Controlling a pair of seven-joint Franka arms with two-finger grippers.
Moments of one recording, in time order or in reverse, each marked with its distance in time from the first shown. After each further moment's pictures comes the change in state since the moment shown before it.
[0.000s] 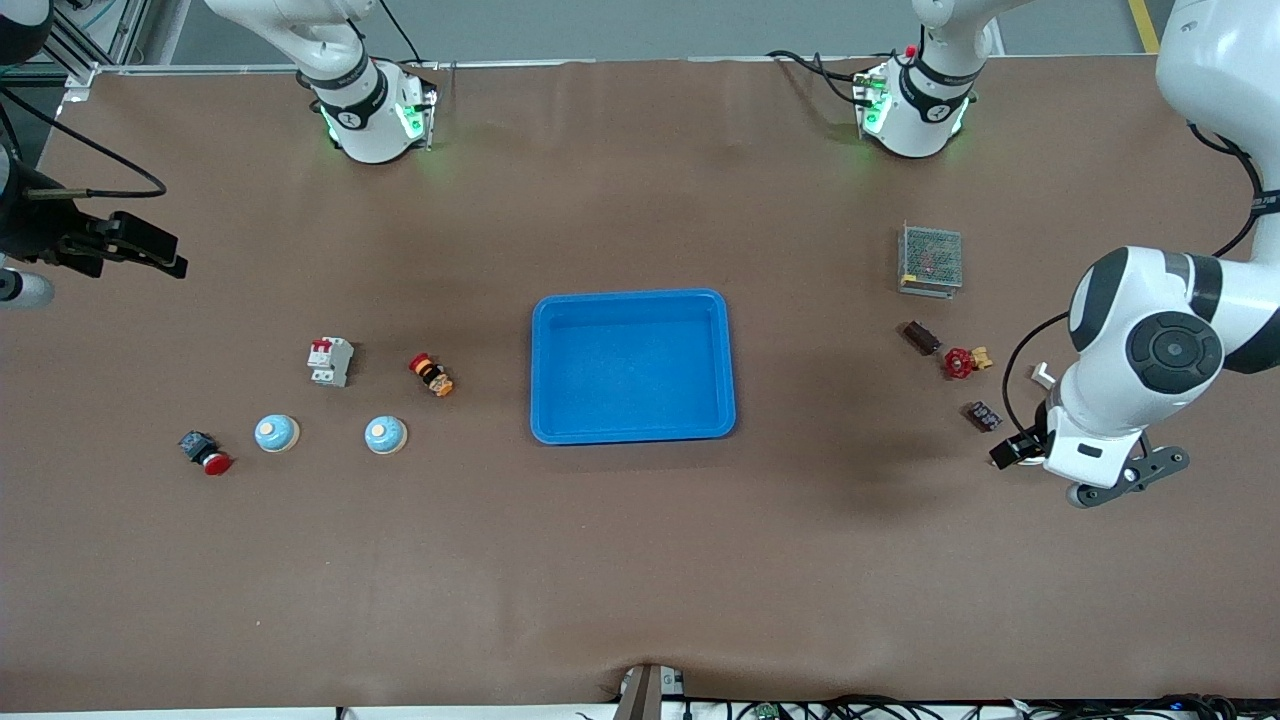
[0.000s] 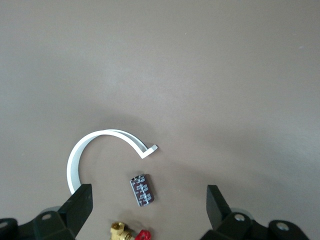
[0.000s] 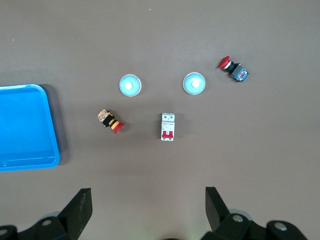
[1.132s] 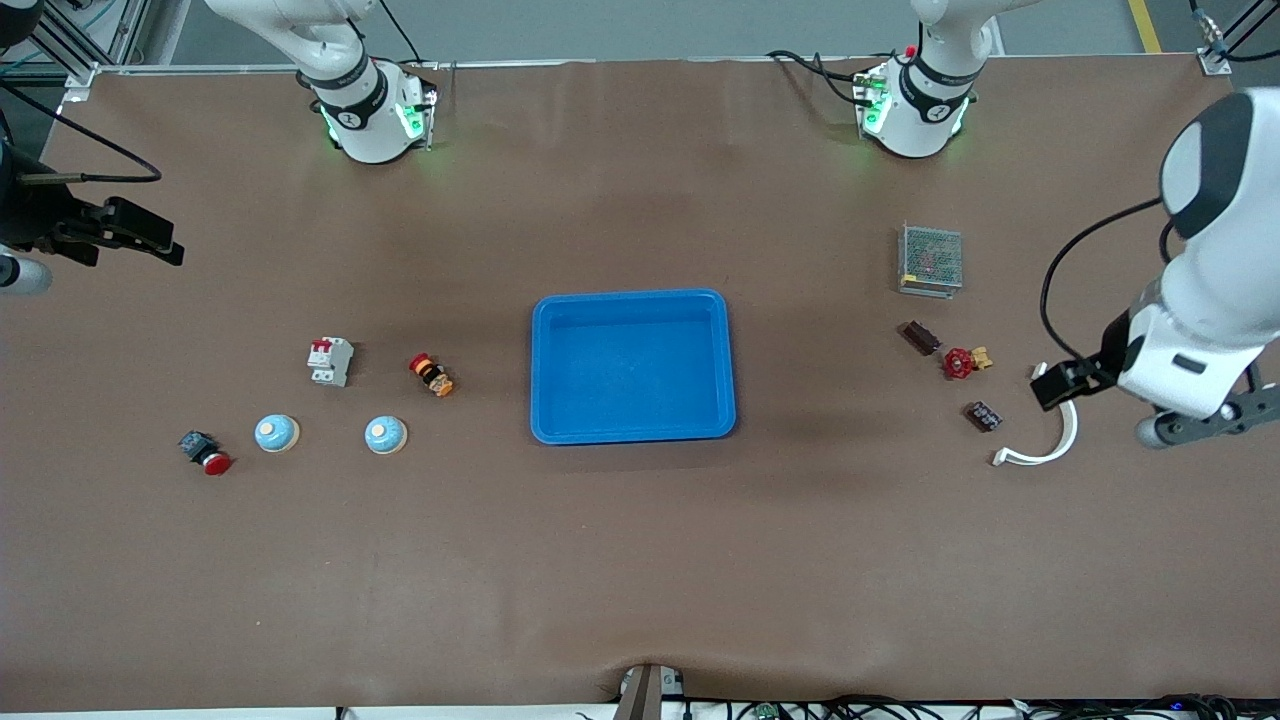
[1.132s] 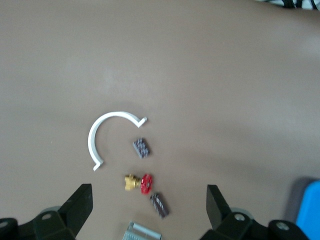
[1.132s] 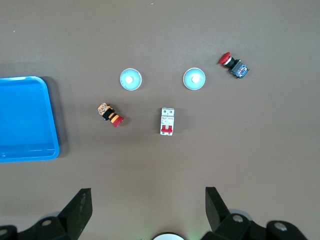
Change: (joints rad) left arm -0.141 -0.265 0.152 0.135 -0.325 -0.277 0.319; right arm 0.000 -0.014 0.000 0.003 0.000 -0.028 -0.022
